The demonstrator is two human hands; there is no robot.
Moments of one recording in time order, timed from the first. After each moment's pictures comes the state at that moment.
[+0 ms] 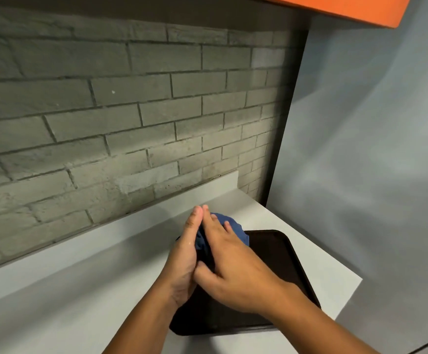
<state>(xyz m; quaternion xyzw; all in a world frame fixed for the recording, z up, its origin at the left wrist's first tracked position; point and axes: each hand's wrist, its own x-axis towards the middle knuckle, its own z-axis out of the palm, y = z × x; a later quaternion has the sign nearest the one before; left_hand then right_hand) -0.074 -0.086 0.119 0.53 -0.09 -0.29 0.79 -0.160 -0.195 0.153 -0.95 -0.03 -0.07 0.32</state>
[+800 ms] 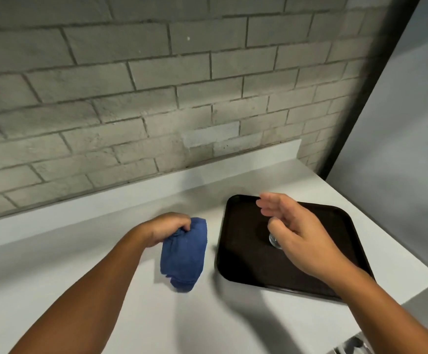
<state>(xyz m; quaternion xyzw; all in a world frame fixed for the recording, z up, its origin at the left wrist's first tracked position) 0.018 0.082 0.041 0.83 -0.02 -0.37 0.42 -0.166 -0.199 0.120 -0.86 0.04 -0.08 0.50</state>
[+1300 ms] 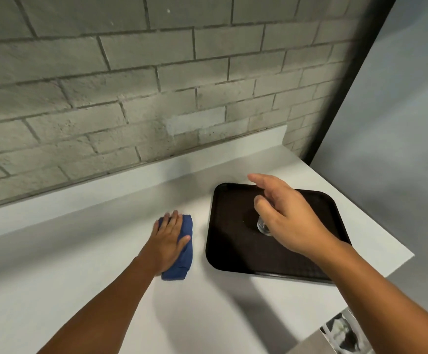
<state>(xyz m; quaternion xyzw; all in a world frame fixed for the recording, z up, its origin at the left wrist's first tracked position) 0.018 0.076 -0.082 0.94 -0.22 -0.18 0.17 -0.148 -0.200 0.123 -0.91 0.04 -0.10 0.39</state>
